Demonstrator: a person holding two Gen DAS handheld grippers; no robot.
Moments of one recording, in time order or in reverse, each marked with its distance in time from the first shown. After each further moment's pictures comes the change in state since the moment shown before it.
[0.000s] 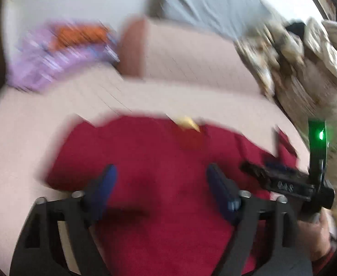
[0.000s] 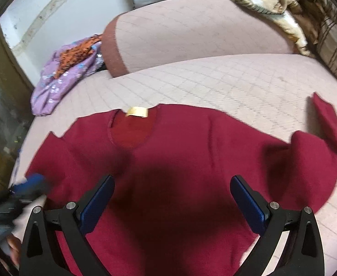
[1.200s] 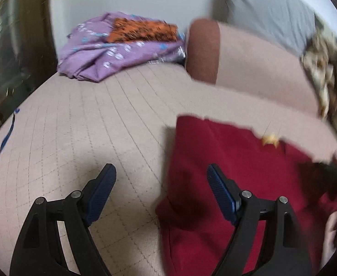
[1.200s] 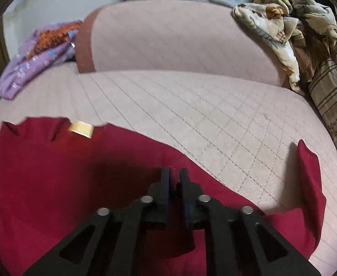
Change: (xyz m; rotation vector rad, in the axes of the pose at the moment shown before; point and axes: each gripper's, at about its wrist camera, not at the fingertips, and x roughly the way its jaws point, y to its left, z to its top) left arm 0.080 0.057 -0.017 -0.079 0.059 0.246; right arm 0.051 -0.029 0.042 -0.173 -0.018 -0.283
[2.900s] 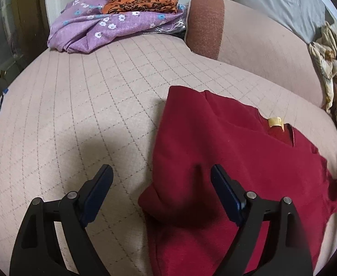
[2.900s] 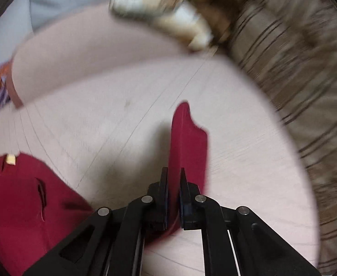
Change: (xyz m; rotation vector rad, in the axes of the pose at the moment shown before) left arm 0.028 -0.003 -0.007 -0.073 0.137 -0.046; right arm -0.064 -0.242 -0.021 0.257 0.030 -0.175
